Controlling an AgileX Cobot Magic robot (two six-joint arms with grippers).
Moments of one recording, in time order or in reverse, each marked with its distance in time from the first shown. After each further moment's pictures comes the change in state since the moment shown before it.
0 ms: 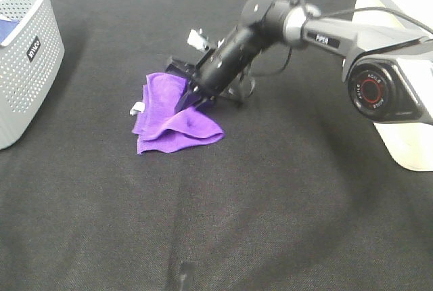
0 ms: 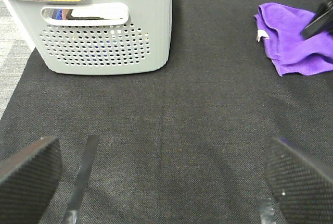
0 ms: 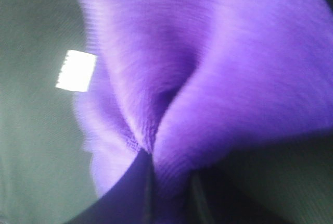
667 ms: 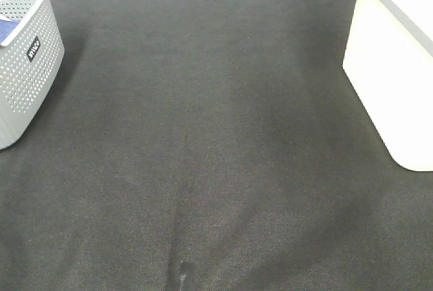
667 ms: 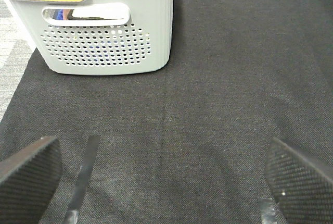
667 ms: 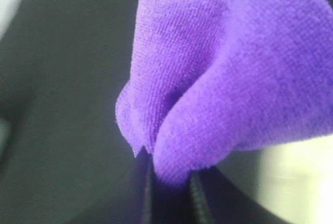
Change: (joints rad) left arm 0.000 0.000 0.000 0.000 0.000 0.000; right arm -0.398 -0.433 -0.350 -0.333 0.050 0.037
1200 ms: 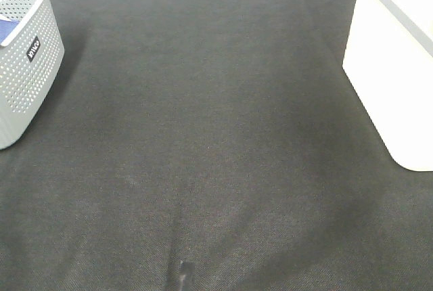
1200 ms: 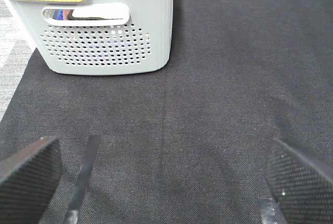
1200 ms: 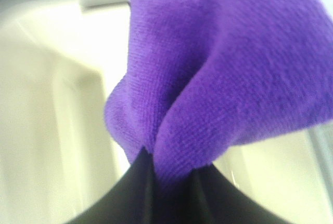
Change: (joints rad) left arm 0.000 0.000 0.000 0.000 0.000 0.000; right arm -0.150 -0.183 0.490 -0.459 0.012 -0.037
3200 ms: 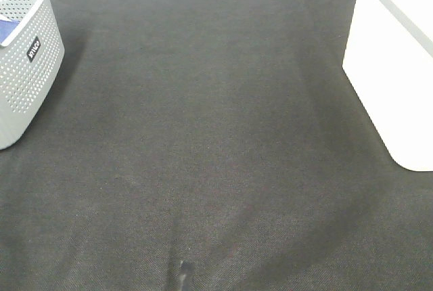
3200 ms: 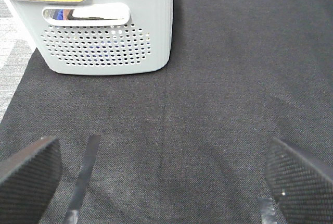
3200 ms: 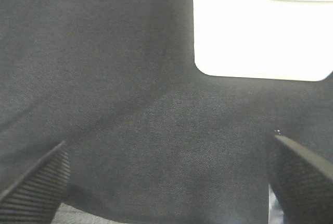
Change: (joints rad) left arm 0.000 0.000 0.000 0.000 0.000 0.000; right arm 0.234 -2.059 1.788 0.152 -0.132 -0.028
